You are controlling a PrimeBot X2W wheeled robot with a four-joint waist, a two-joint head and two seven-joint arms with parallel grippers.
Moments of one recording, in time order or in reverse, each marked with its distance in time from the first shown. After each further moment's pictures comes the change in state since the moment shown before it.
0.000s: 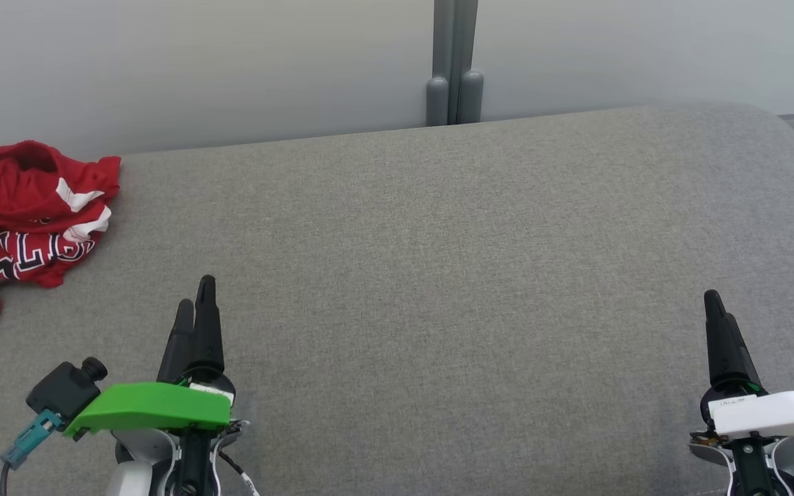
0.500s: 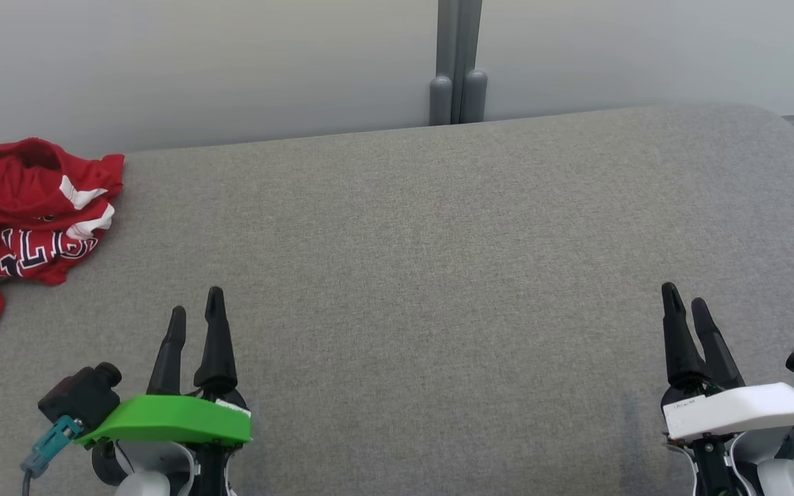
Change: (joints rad) left arm 0.034 0.000 -0.015 -0.028 0.291 0.042 -0.040; right arm -0.016 -0.003 0.090 -0.015 -0.246 0.000 -0.051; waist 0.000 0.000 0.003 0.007
